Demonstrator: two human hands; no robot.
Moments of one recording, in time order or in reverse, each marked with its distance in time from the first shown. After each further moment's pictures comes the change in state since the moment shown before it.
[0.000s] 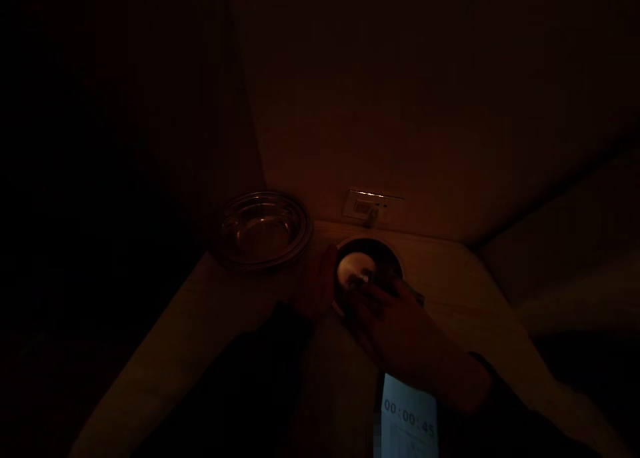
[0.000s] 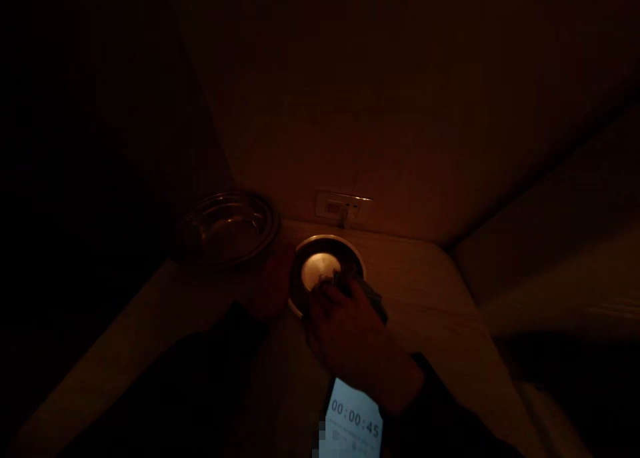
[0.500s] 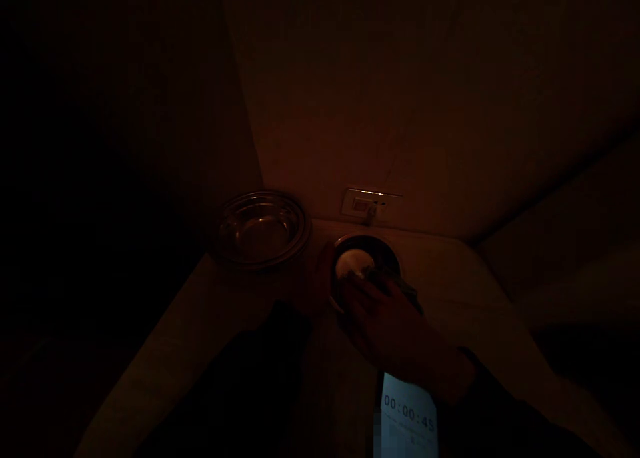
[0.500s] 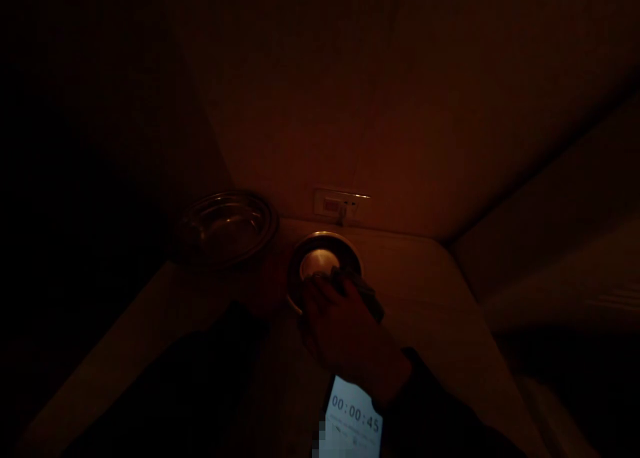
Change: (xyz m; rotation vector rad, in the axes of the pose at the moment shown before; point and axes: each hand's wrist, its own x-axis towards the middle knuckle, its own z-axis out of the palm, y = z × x) left_hand 0.001 0.003 -0.001 0.034 -0.062 -0.050; right_hand -0.001 -0.001 0.002 0.020 0.005 -0.008
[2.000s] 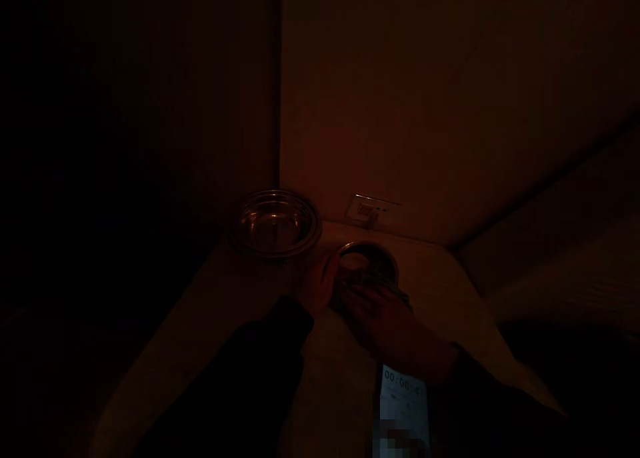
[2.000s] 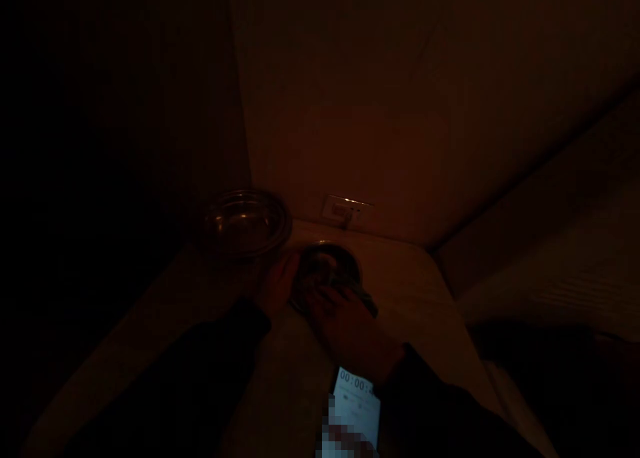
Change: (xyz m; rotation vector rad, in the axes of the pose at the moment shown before) left_hand -0.014 -0.024 -0.017 -0.010 -0.047 0.306; right_hand -0.007 -0.017 0.007 -0.107 -0.076 -0.085
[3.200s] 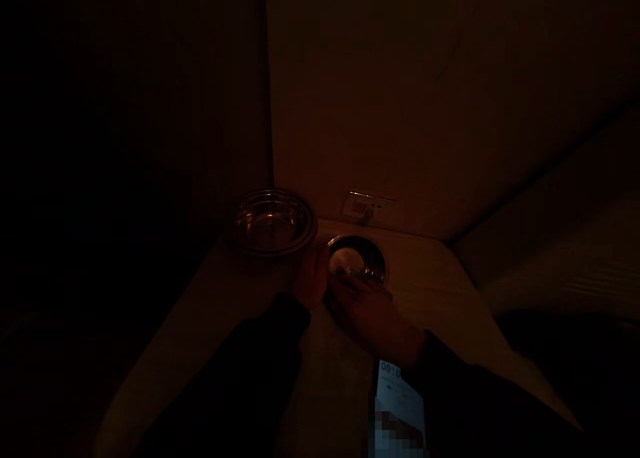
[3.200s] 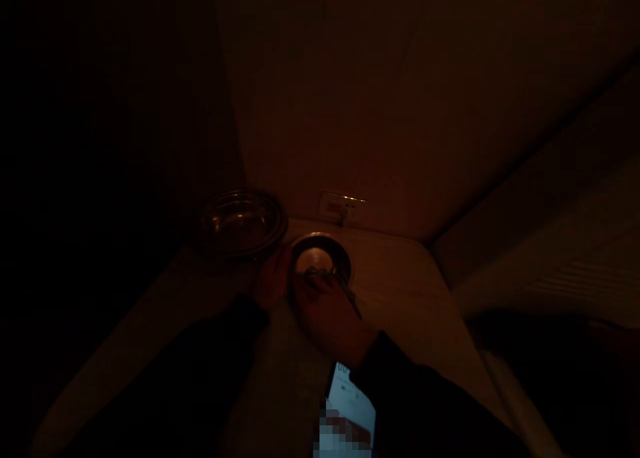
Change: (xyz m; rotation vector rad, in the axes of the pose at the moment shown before) left_hand 0.004 0.003 0.000 0.042 0.122 -0.095; right_hand 0.022 -0.013 -0.005 0.113 0.063 0.132
